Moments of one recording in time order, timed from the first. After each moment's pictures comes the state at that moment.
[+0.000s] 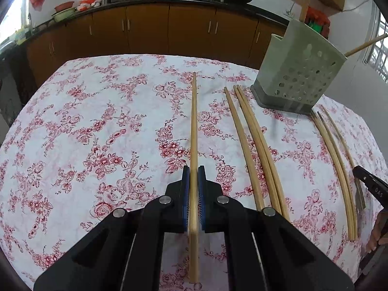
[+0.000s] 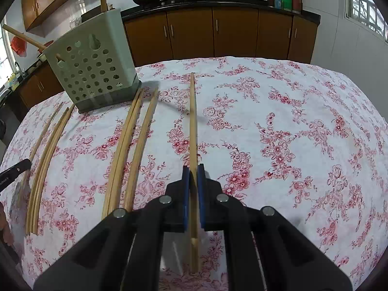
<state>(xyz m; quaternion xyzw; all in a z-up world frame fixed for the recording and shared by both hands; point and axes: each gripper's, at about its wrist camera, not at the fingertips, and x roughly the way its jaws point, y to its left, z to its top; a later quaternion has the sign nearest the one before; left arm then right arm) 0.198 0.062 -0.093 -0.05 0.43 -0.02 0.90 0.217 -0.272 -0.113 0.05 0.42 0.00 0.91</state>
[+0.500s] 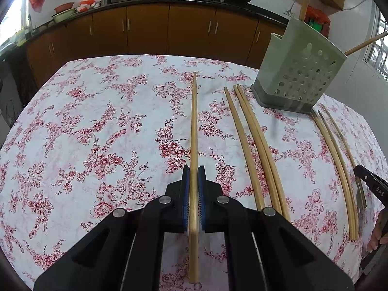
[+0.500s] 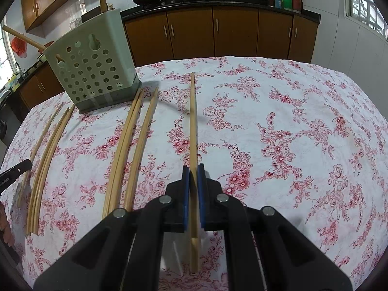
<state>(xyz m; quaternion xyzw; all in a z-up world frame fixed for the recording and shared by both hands) 0.199 0.062 -0.092 -0.05 0.43 -0.02 0.90 0.217 -0.272 -0.114 0.05 0.42 0.00 0.91</state>
